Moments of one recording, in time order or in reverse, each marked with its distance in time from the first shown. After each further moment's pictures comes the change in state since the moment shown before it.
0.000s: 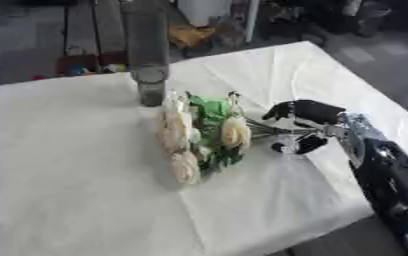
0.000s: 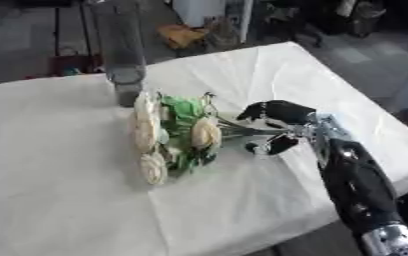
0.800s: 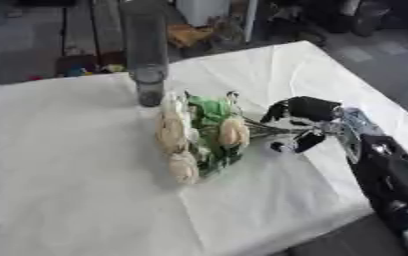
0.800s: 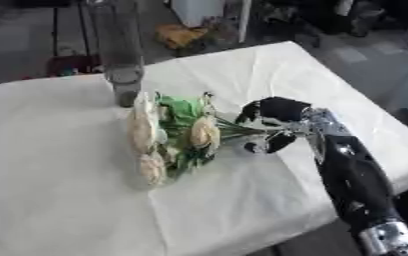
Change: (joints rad) left arm 0.001 0.000 0.000 0.000 0.000 0.000 0.000; right arm -0.004 0.000 0.010 -0.036 0.084 0.001 -0.004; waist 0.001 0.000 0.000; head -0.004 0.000
